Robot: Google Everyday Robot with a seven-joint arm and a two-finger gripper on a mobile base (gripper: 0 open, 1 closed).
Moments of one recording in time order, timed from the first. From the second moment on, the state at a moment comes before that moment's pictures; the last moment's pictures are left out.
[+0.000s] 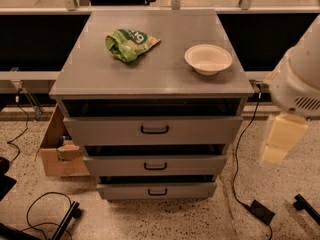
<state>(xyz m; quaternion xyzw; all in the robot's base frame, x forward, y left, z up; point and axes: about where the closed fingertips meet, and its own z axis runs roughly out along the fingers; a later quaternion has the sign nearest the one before) 0.423 -0.212 0.919 -0.59 0.79 -0.07 0.11</state>
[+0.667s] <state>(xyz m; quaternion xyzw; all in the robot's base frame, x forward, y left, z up) 0.380 -0.223 0.798 -0.58 0.81 -0.08 0.06</state>
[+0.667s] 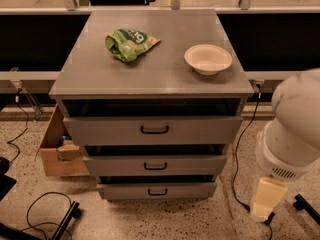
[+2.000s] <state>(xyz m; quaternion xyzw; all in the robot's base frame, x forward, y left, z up) 0.375 -0.209 0.653 -0.58 0.81 -0.04 0.05</state>
